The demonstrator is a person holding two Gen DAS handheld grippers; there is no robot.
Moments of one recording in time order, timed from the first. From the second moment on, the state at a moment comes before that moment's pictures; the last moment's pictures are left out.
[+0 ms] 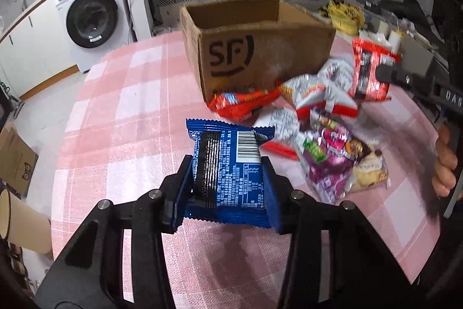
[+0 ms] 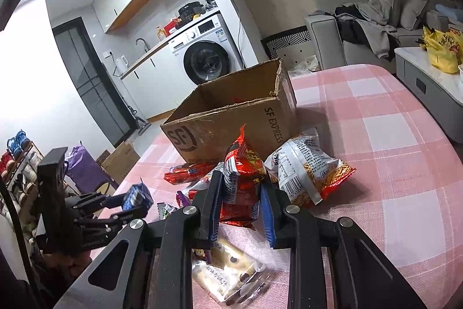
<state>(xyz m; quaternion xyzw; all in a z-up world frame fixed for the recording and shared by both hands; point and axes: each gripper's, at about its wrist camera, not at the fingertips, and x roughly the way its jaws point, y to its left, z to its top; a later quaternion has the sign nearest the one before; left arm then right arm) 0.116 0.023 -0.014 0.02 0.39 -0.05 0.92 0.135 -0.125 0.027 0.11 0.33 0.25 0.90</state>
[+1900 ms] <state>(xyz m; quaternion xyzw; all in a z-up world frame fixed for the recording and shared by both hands) 0.191 0.015 0.067 -0.03 0.30 0.00 0.95 0.194 -0.089 0.102 0.09 0.30 0.28 0.91</state>
